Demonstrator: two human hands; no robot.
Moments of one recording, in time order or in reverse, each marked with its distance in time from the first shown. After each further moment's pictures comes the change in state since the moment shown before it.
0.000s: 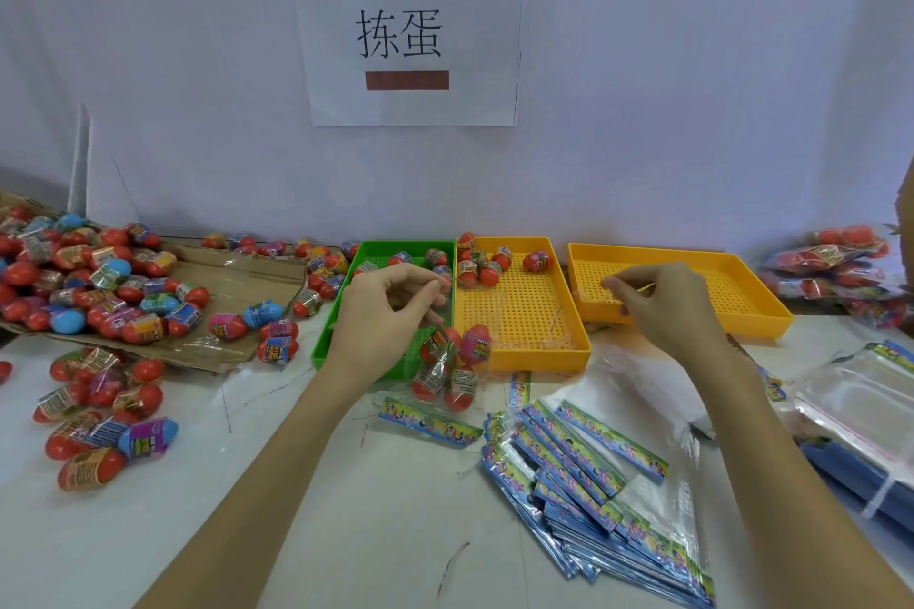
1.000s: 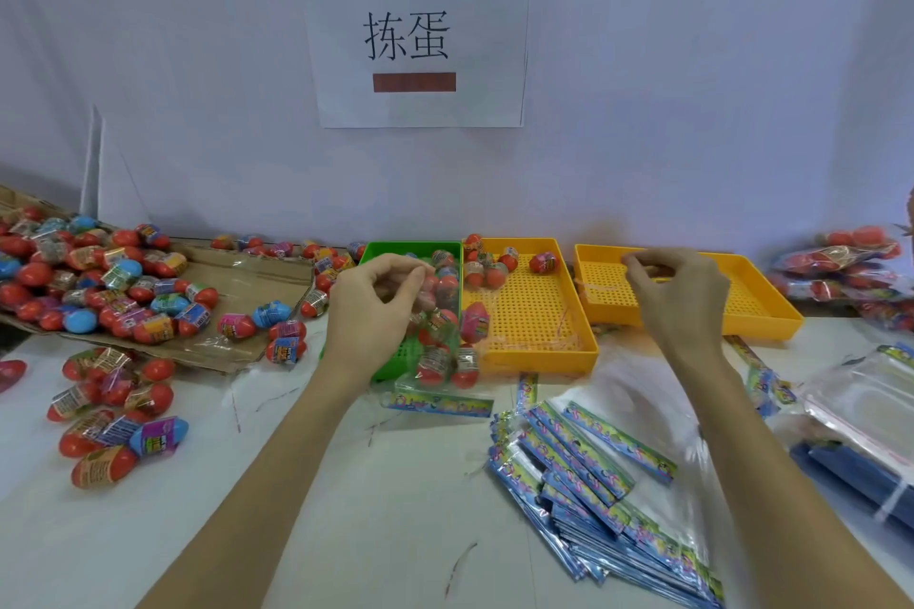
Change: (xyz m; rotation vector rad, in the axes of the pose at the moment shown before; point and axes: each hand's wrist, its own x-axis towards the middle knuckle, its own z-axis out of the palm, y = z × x) left_hand 0.001 0.001 -0.009 -0.031 0.132 0.004; right_hand -0.005 -0.020 0.005 0.135 0.315 -0.008
